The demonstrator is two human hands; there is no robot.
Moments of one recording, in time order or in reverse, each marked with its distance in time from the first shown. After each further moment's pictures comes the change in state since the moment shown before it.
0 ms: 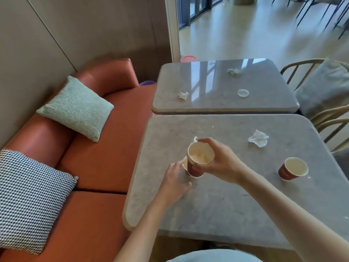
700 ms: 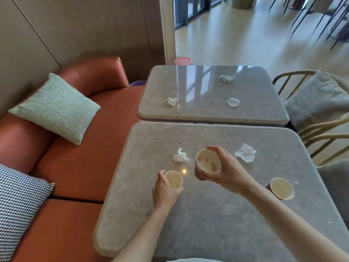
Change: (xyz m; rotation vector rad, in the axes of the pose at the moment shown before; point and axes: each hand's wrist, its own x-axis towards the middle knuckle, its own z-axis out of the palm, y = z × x) left_hand 0.077 -0.001 0.078 0.096 0.228 -0.354; right_hand 0.027 0.075 -0.058 -0.043 0.004 0.086
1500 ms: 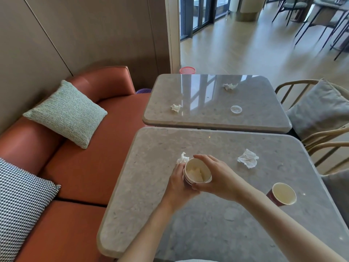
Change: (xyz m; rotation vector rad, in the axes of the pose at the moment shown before) left_hand -0.033 0.055 -0.047 -0.416 -0.096 0.479; right_hand -0.009 -0.032 0.006 -0.159 -0.164 -0.169
